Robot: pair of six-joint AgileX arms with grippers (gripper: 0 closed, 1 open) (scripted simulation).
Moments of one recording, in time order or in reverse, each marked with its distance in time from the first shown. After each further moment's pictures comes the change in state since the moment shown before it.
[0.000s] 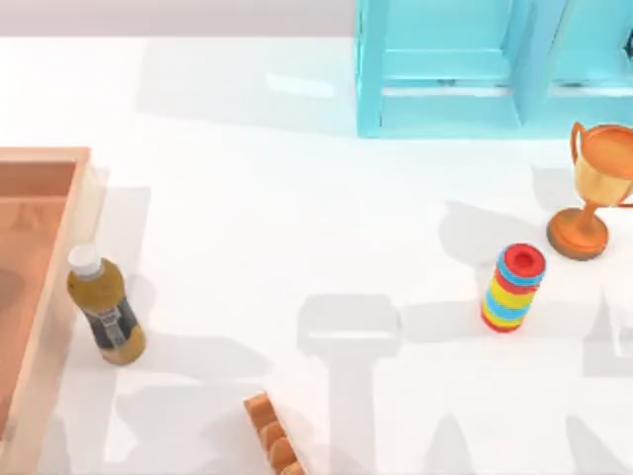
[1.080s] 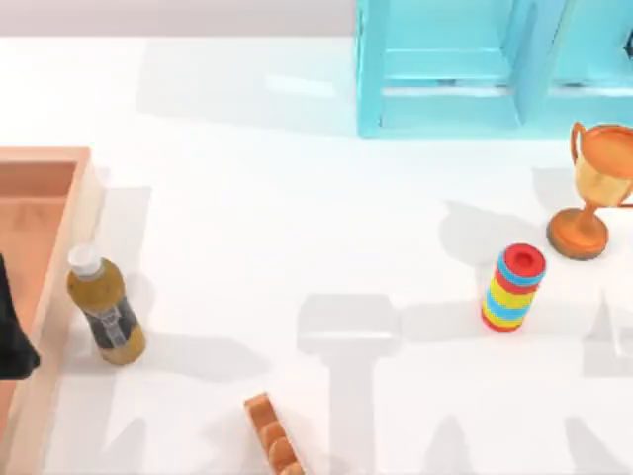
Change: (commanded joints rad) left arm -0.253 -1.112 -0.885 0.877 0.001 -0.265; right arm 0.000 0.000 0.000 0.000 0.000 0.000
